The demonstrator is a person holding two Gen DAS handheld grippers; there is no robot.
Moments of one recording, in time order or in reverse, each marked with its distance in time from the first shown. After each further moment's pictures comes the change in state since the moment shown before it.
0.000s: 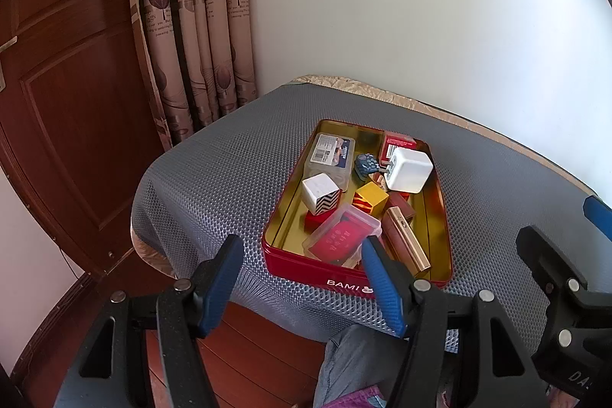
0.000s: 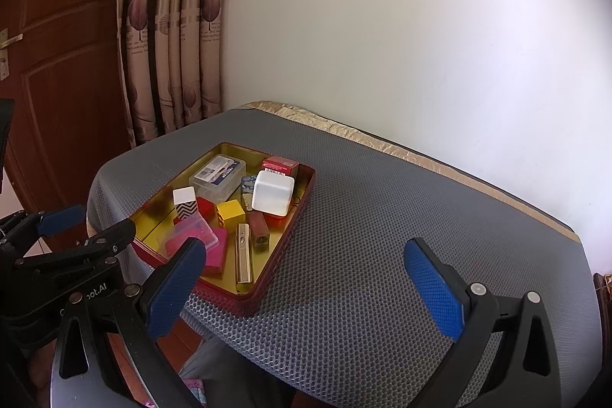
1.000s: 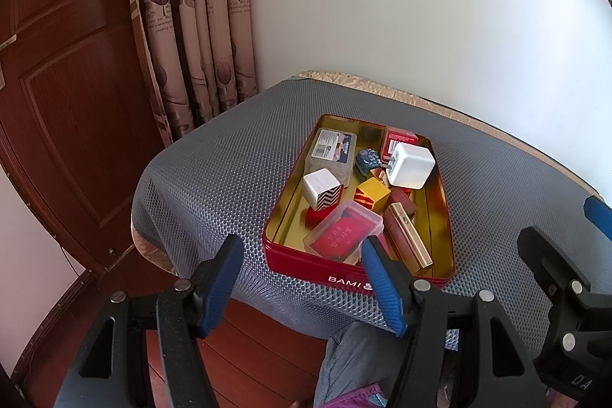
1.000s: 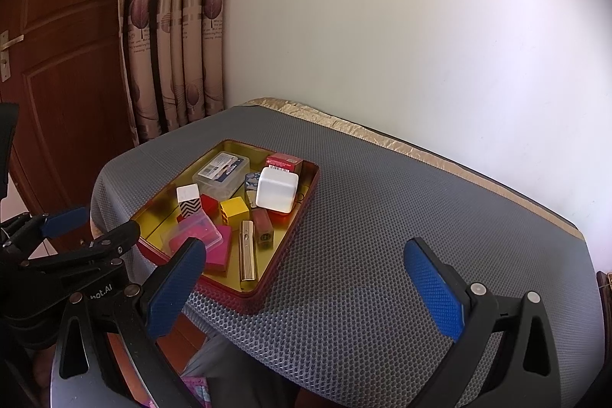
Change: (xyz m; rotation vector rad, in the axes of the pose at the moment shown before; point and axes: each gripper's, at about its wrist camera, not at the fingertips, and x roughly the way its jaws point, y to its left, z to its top) left arm 0.001 0.001 -0.001 -0.002 0.016 0.000; right arm 0.004 0.000 0.000 0.005 0.015 0.019
